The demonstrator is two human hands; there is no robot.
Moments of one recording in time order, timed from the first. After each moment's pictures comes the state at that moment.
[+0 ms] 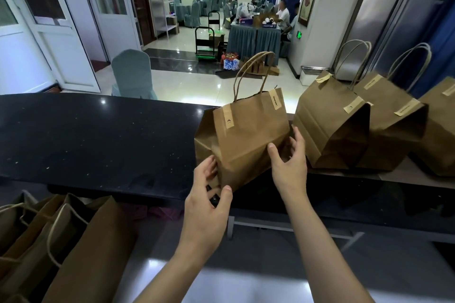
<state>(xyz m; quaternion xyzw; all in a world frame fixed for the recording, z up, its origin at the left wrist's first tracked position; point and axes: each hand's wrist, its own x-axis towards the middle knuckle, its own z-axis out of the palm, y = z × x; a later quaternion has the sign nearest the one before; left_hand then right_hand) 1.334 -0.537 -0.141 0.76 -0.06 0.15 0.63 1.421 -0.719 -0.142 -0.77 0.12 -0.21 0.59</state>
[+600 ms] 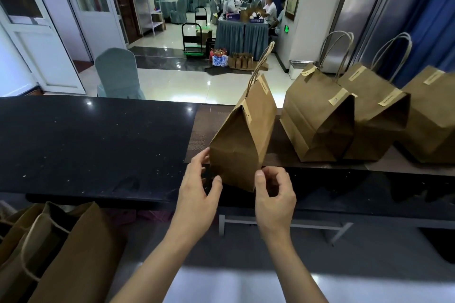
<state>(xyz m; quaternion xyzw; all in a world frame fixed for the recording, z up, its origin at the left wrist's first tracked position) 1.368 -0.537 -0.154 0.82 -0.10 0.13 0.55 1.355 -0.693 -0.179 -0.74 0.10 -0.34 0.57</state>
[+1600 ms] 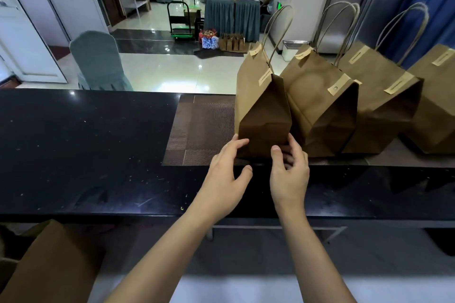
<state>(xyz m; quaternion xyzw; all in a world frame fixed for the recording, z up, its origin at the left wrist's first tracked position) 1.432 -0.610 -0.159 0.84 -0.19 0.00 0.51 1.425 -0.758 -0.180 -0.71 0.19 -0.30 0.60</state>
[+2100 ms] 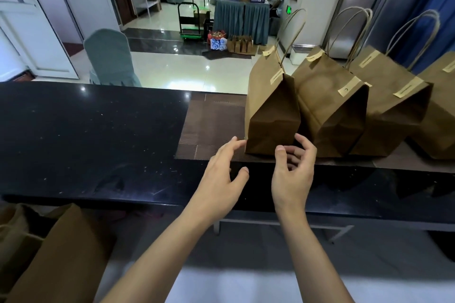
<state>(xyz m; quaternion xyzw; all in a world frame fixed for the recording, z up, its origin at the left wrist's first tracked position) 1.410 -0.582 -0.150 0.85 -0.17 0.01 0.50 1.405 -0.732 -0.166 -0.70 0.16 -0.34 0.60</state>
